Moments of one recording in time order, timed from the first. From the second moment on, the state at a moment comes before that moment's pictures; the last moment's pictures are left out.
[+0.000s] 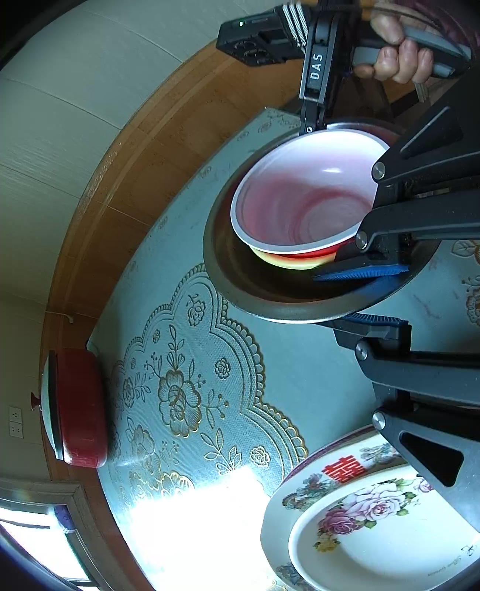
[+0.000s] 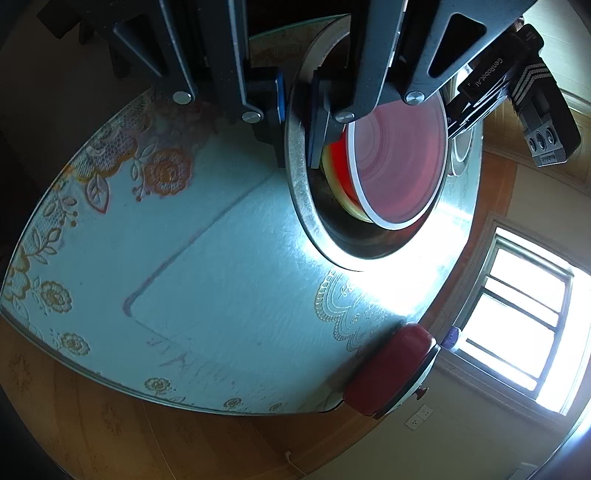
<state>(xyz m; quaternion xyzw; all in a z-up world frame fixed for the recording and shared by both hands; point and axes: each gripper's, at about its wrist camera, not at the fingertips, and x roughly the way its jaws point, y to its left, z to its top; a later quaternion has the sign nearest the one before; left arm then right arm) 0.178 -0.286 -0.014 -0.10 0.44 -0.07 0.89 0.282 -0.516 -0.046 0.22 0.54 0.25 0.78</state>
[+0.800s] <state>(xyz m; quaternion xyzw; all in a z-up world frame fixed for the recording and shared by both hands) 0.139 -0.259 0.023 -0.12 0.41 -0.11 0.90 0.257 -0.488 -0.014 0.21 0.51 0.28 0.78</state>
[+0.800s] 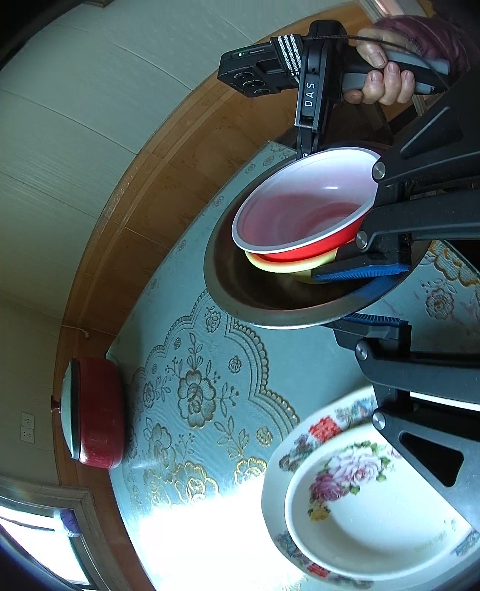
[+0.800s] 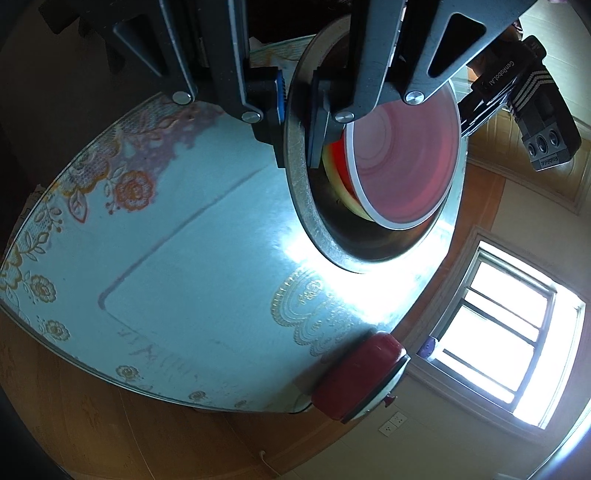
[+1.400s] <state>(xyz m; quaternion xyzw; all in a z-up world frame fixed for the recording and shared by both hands) 0.085 -0.098 0.051 -0.18 0.38 -0.05 0.91 0.227 -0.322 0.016 0.18 0.50 0.36 0.77</state>
